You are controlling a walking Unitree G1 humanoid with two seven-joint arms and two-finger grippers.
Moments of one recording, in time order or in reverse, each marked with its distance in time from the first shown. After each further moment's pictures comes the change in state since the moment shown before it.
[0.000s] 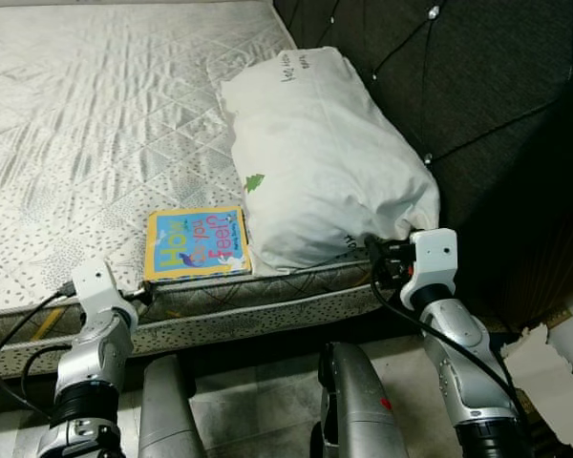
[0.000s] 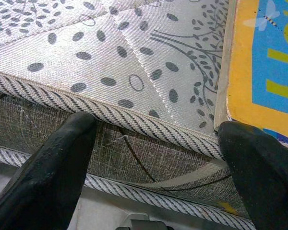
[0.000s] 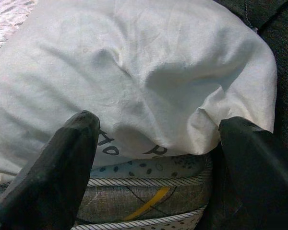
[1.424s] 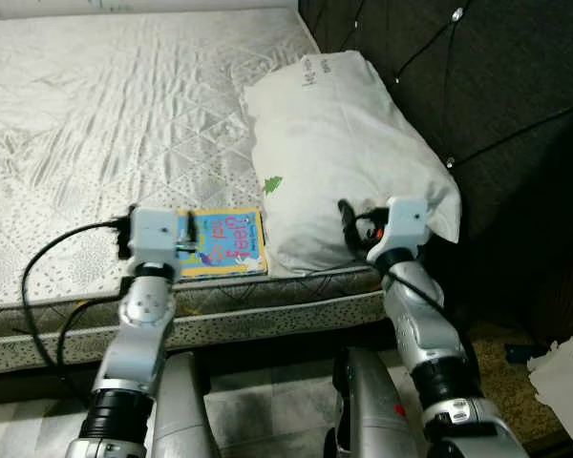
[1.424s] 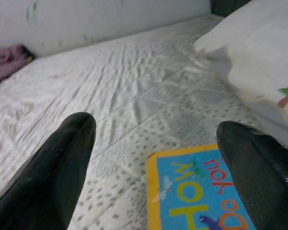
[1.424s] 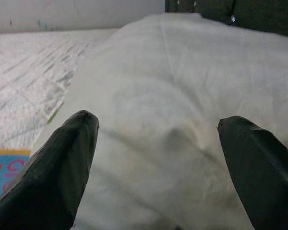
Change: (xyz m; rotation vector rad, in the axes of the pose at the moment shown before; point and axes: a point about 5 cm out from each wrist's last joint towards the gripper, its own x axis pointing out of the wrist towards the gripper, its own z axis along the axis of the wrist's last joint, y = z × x) left arm -0.054 -0.088 0.051 0.436 -0.635 -0.213; right arm 0.053 0.030 0.020 0.161 -0.122 0.018
